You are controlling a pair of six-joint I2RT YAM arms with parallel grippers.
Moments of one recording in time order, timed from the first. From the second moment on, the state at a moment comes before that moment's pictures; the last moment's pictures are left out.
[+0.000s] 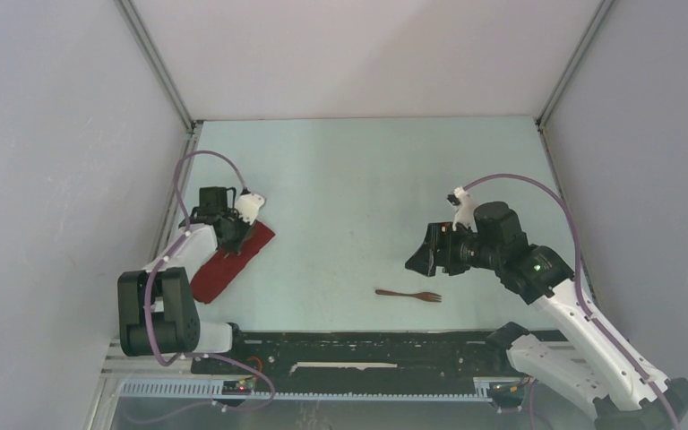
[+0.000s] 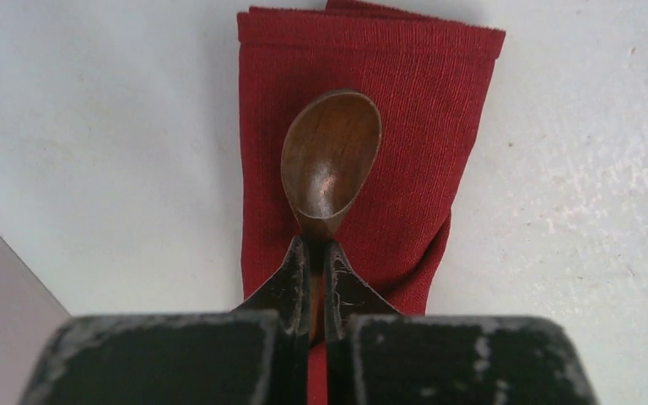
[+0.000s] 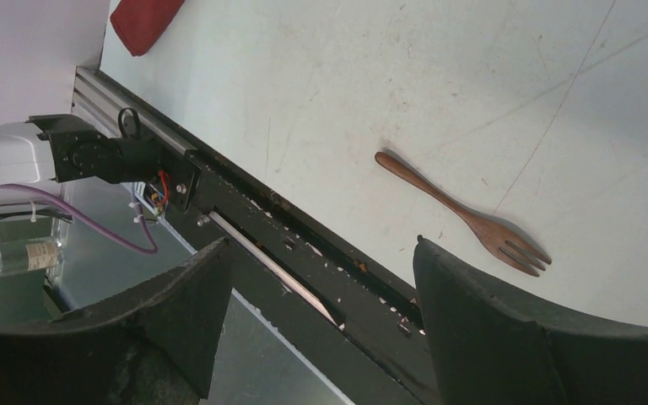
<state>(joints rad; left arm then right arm) 0.08 1.36 0.74 -0.43 0.12 0.61 0.54 0.80 0.85 -0.71 -0.35 0.50</state>
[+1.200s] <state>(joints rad) 0.11 1.32 0.67 -0.35 0.00 0.69 0.56 0.79 0.86 -0.71 -0.33 0.51</state>
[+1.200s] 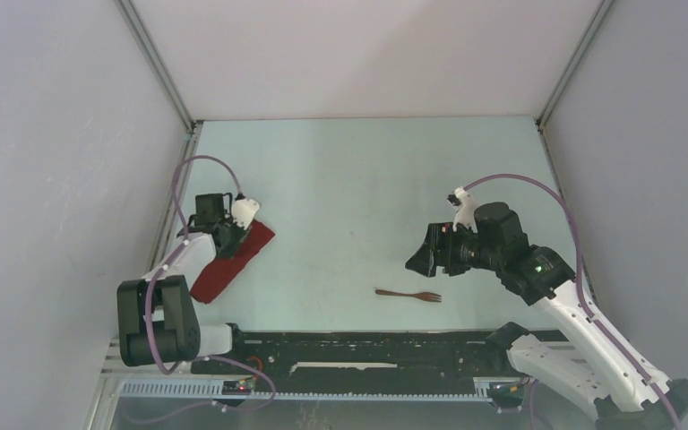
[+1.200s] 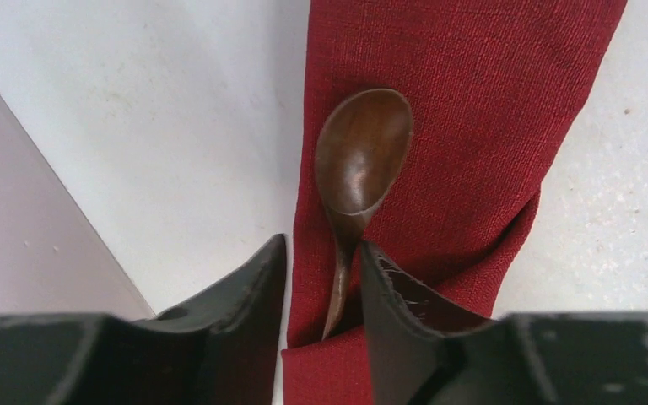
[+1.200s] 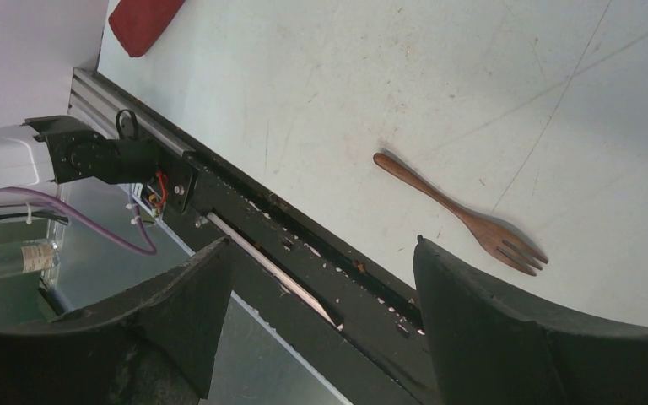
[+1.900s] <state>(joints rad) 0.06 0.71 0.70 -0.19 0.31 0.03 0.23 1.01 0.82 -0.85 -0.37 0.76</state>
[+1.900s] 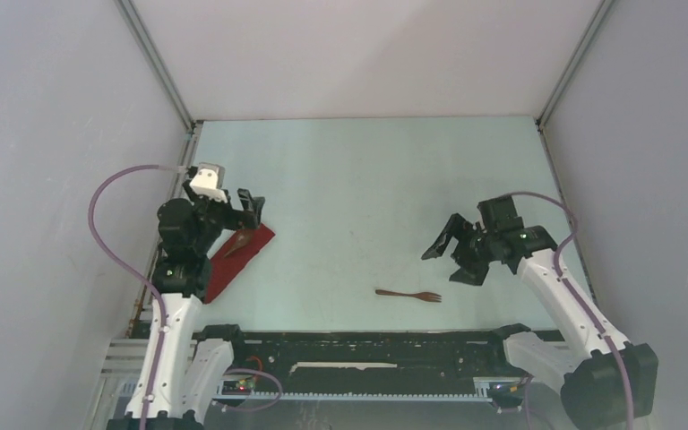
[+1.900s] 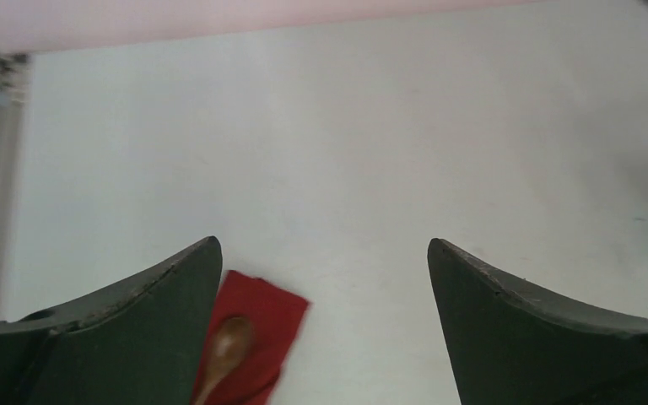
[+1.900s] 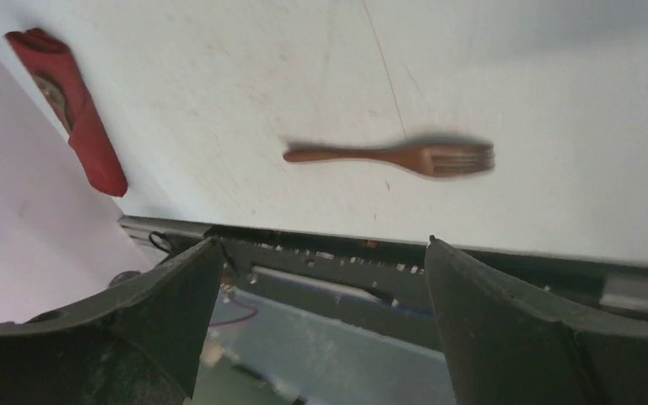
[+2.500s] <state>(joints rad) -0.48 0.73 0.60 -0.19 0.38 -0.21 0.45 1.16 0.65 -0.86 -0.13 1.61</state>
